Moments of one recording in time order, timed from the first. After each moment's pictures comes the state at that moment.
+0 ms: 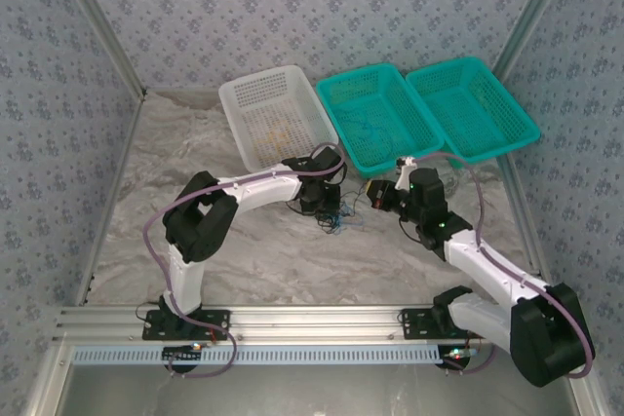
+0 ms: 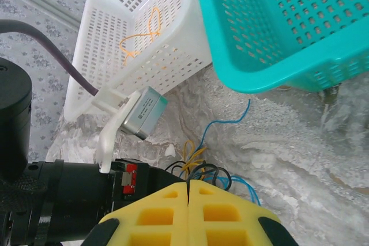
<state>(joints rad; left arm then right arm) -0.86 1.99 1.41 -0.61 0.12 -0.82 0.38 1.03 0.49 0.09 -0.27 0.68</state>
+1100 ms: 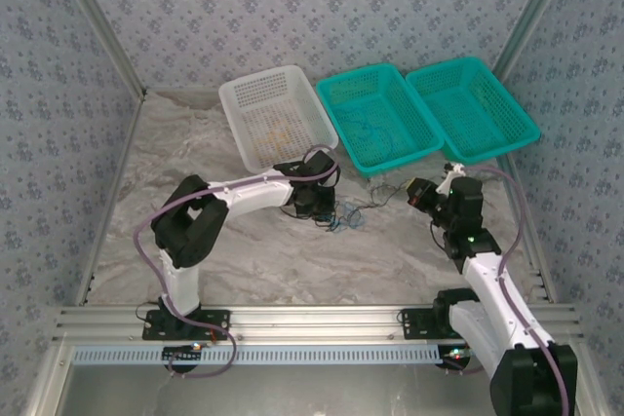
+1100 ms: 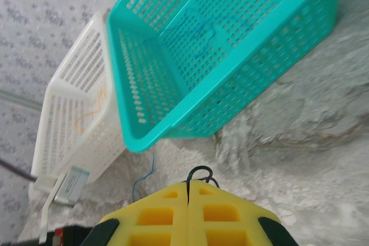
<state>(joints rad) -0.85 1.91 1.30 -0.54 0.09 -0.83 0.06 0.78 0.42 -0.06 -0.28 0.69</state>
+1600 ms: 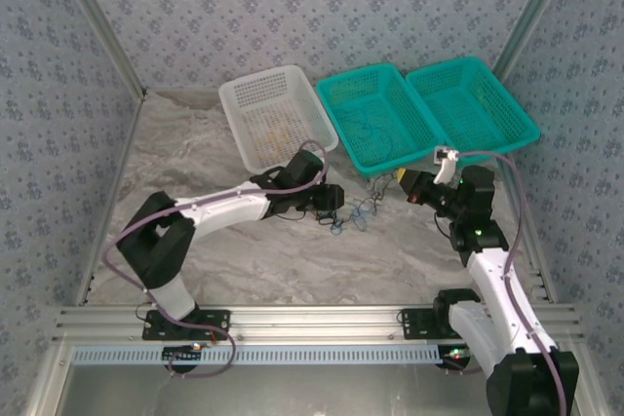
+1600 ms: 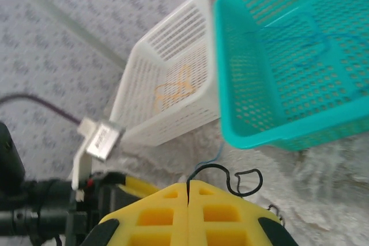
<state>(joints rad) -0.85 1.67 1.07 -0.17 0.16 -0.73 0.06 0.80 0.54 -0.06 -0.61 0.50</state>
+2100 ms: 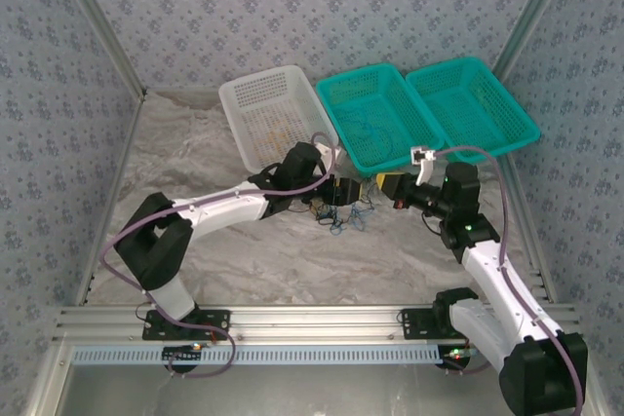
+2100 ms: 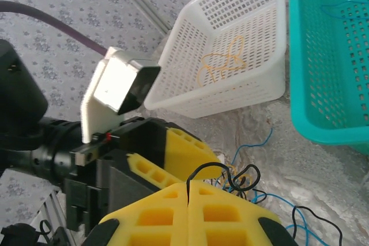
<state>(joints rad) -0.85 1.69 1.09 0.04 0.34 -0.57 0.18 0.86 0.55 0.01 -0.69 0.45</state>
